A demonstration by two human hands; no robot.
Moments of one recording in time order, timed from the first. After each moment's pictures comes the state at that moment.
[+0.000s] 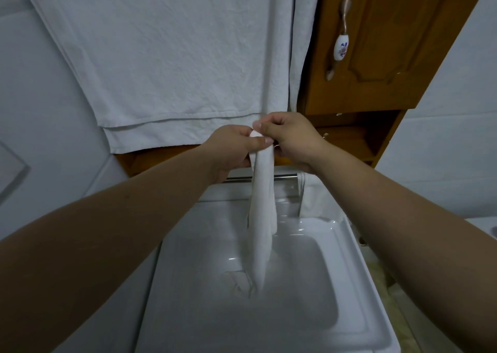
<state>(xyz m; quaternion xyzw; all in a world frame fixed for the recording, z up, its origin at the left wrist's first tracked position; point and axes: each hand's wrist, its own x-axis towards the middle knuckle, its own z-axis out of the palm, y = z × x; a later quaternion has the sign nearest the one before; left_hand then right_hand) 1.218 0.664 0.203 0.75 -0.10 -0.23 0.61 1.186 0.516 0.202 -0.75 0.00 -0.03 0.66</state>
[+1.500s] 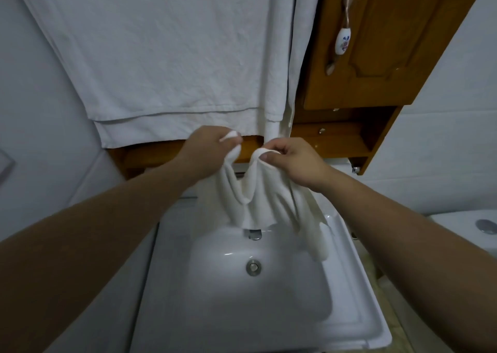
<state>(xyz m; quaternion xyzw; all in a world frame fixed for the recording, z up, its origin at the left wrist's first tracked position) 1.224 0.704 0.189 0.91 -0.22 0.01 0.36 1.169 0.503 0.154 -0.86 -0.04 -0.04 0.51</state>
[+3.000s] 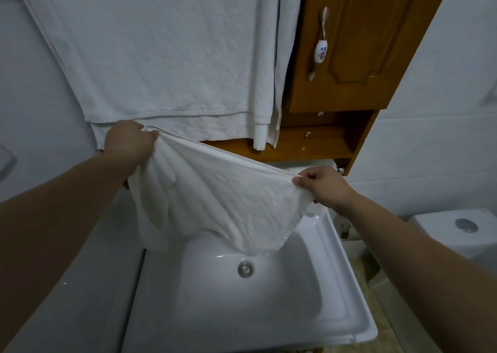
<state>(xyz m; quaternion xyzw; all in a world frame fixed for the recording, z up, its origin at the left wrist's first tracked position) 1.265 0.792 0.197 0.96 0.03 0.09 0.28 1.112 0.447 0.118 -0.87 0.17 -0.01 0.45</state>
